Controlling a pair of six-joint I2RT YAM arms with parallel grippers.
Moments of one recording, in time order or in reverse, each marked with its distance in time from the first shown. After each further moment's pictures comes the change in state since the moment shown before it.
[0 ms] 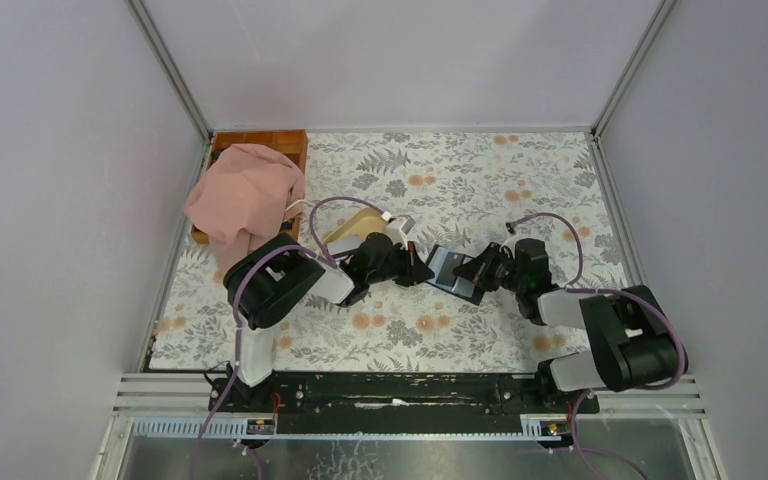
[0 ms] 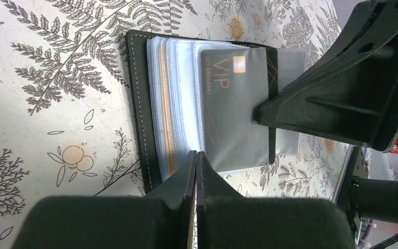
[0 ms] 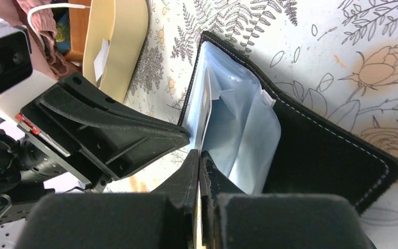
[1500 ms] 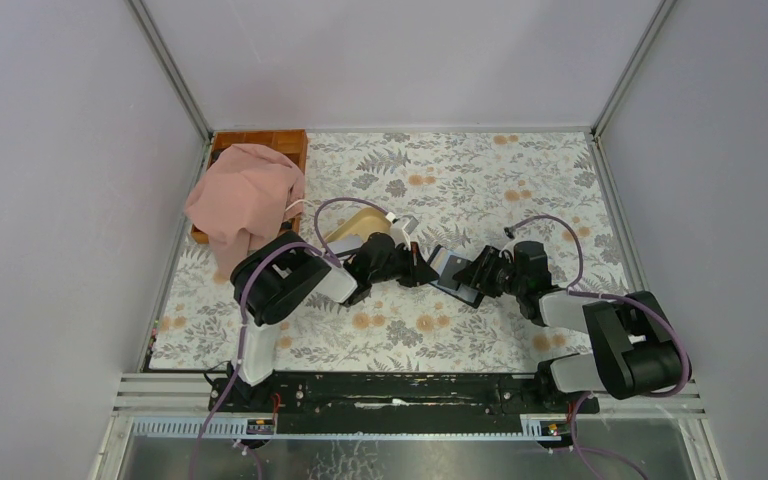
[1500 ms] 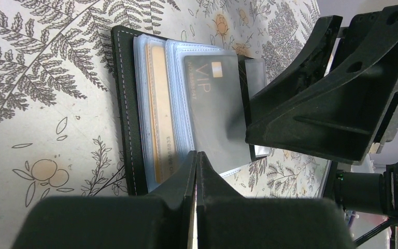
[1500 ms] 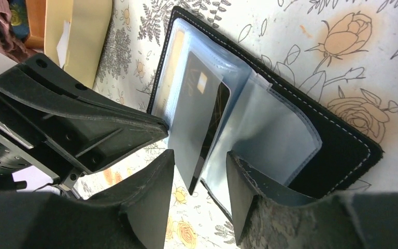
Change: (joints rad) left arm 0.000 0.044 0.023 0.042 0.052 -0.040; right arm 0.000 -0.084 0.000 -0.198 0.048 -0.107
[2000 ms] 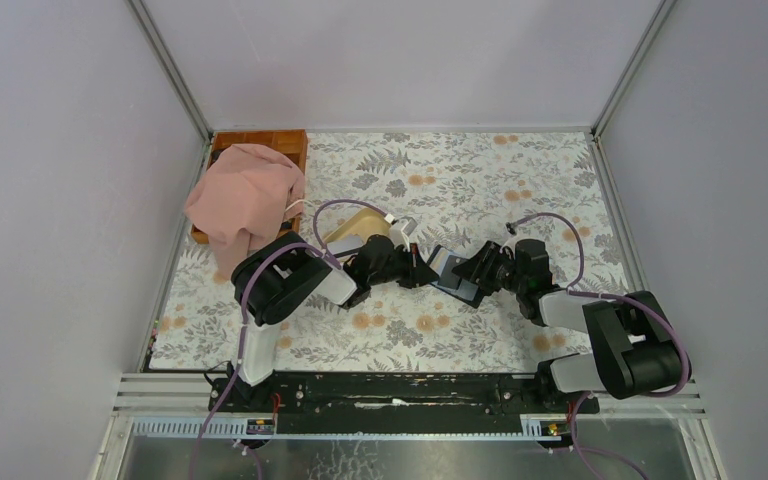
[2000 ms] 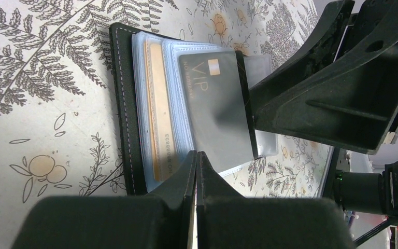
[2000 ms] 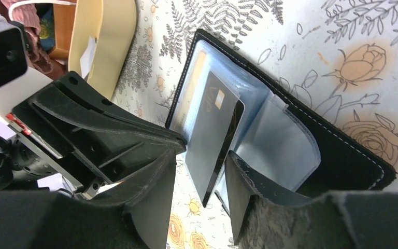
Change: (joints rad) left arm -0.005 0.005 -0.018 0.040 0.000 -0.008; right arm 0.000 0.014 0.000 0.091 -0.008 0.040
